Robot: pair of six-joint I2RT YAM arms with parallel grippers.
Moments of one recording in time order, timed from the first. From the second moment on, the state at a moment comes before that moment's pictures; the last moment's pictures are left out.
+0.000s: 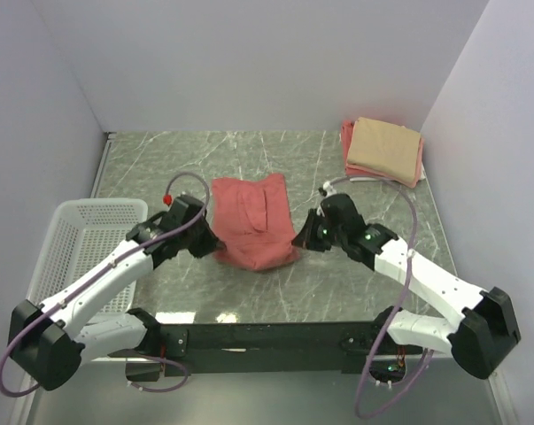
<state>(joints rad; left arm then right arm) -0.62 1.05 0.80 -0.65 -0.02 -1.13 0.65 1.08 0.75 -0.41 -0.11 0.77</state>
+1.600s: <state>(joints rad) -0.05 1.92 1.50 -0.27 0.31 -0.96 0.29 2.04 1.64 -0.33 -0.33 0.61</state>
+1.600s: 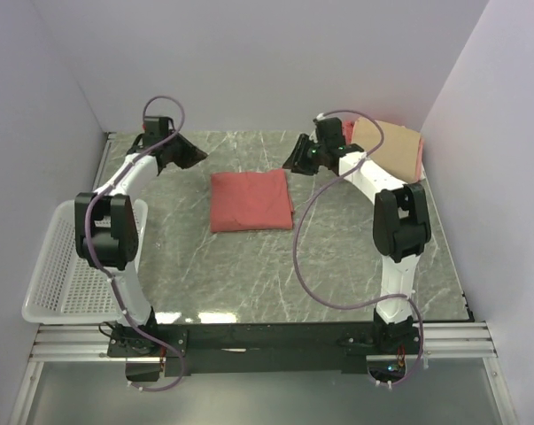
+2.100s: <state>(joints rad) -0.23 2.10 1.60 -0.36 0.26 -0.88 0.40 2.21 1.67 -0.17 -0.50 0.68</state>
